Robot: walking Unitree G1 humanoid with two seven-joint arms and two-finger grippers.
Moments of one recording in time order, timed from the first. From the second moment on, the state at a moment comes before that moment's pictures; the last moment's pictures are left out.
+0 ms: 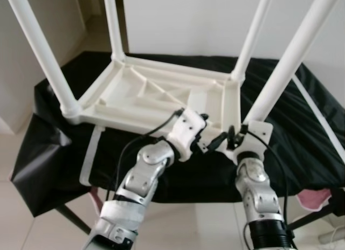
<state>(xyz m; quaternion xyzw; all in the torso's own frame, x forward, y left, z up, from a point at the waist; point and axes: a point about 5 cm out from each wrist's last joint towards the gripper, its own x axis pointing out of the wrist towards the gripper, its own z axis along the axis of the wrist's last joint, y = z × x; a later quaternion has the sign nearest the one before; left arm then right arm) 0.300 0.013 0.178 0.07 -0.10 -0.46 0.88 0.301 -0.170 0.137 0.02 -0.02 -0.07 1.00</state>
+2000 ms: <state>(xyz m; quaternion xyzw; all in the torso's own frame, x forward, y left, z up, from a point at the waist) 0.297 0.012 0.175 0.12 -0.13 -0.46 0.87 0.299 -0.194 0.135 -0.03 -0.03 0.02 1.00</state>
